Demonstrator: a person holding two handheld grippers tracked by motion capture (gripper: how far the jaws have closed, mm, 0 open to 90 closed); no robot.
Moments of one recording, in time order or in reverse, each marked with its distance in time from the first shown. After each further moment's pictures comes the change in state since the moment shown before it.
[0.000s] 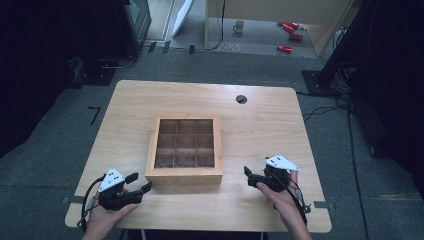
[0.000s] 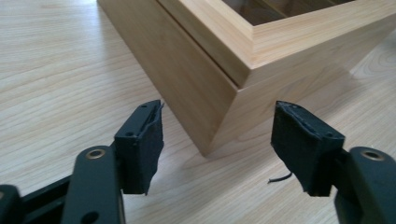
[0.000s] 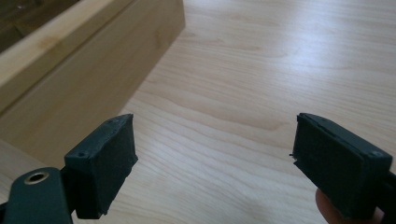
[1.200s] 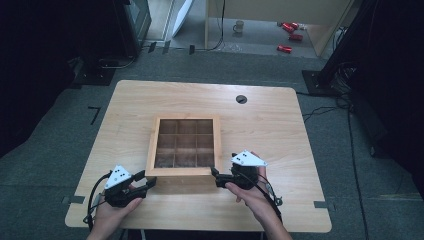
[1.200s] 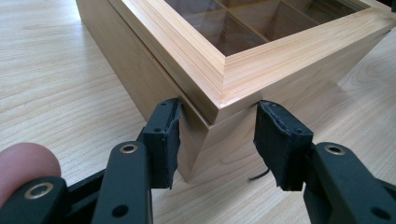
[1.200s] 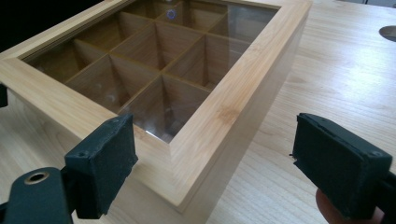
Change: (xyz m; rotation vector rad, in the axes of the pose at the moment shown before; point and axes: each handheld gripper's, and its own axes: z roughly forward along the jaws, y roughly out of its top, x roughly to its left) left arm -0.009 0.012 0.007 -0.019 -0.016 0.021; right arm 0.082 0.033 0.018 -0.032 0.183 -0.082
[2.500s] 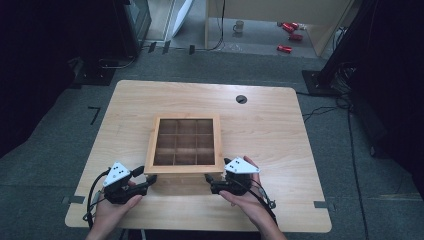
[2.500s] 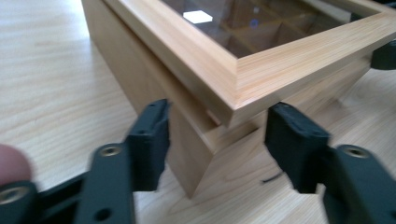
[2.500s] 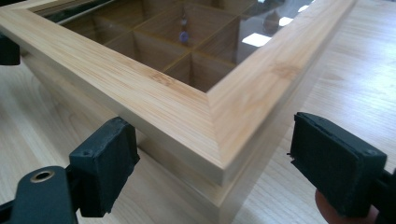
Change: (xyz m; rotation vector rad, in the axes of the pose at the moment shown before) left arm 0.002 0.007 0.000 -0.027 0.017 -0.008; right arm 0.009 -0.021 0.016 -0.019 0.068 -0.058
